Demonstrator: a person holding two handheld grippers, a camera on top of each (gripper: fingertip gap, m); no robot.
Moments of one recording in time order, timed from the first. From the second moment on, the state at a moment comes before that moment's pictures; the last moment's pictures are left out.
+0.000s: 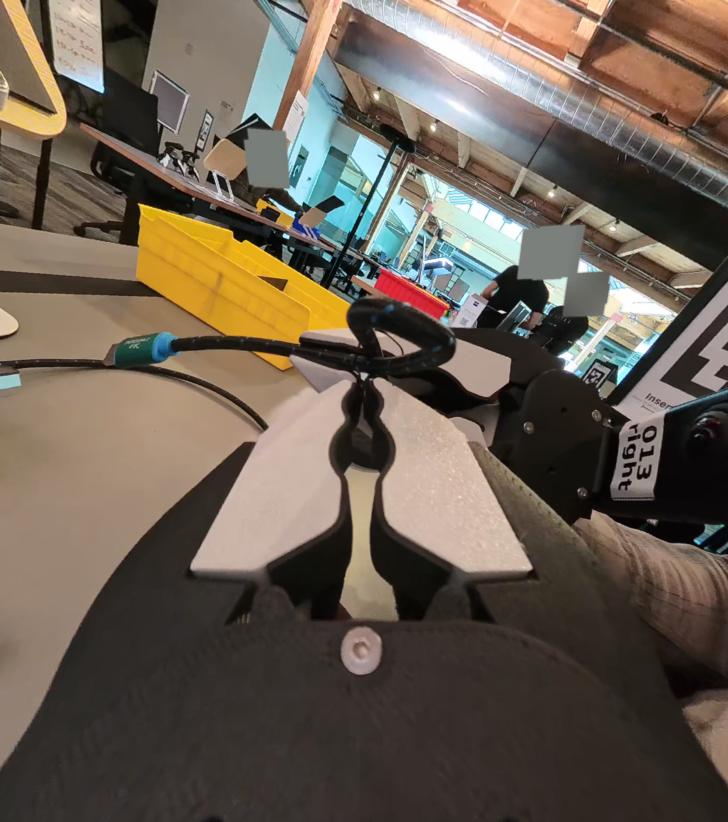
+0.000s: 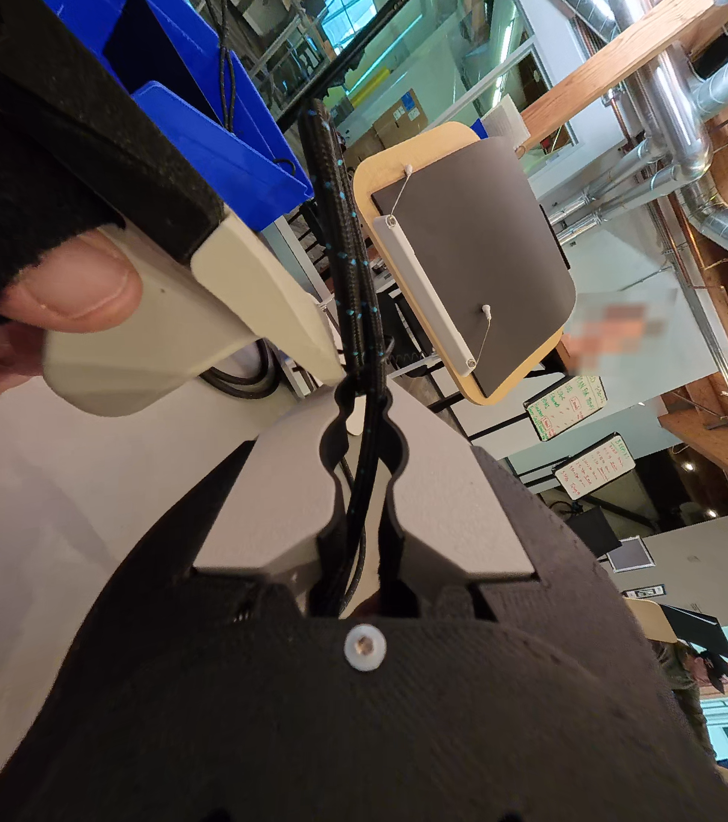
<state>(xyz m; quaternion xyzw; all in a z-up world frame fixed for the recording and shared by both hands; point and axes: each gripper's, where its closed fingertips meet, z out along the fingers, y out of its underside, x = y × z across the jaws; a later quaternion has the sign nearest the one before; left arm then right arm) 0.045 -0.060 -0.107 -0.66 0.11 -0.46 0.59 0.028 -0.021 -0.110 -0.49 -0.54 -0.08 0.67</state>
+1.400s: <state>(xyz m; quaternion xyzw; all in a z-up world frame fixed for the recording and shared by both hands) 0.026 -0.053 -0.055 -0.24 0.61 0.43 0.62 0.009 -0.088 -0.085 -0.58 -0.40 0.66 0.25</state>
